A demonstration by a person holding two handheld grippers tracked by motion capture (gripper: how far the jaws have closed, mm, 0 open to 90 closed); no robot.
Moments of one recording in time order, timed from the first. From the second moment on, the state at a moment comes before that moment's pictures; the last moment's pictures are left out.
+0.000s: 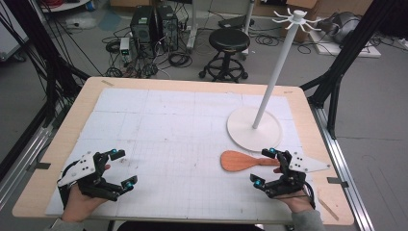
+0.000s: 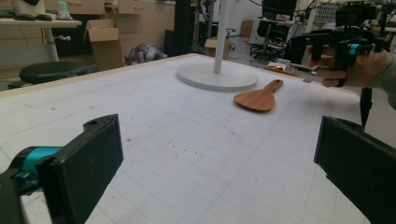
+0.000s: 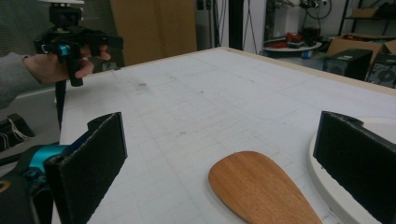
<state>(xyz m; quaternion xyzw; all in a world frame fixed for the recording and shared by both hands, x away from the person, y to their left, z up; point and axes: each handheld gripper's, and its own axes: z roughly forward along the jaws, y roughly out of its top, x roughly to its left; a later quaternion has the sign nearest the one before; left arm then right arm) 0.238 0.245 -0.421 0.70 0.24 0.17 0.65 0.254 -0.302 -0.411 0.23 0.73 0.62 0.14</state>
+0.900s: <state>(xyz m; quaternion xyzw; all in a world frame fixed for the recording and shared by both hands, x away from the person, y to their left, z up) 0.240 0.246 -0.423 0.71 0.25 0.16 0.64 0.257 -0.303 -0.407 0.22 0.75 0.60 0.17</state>
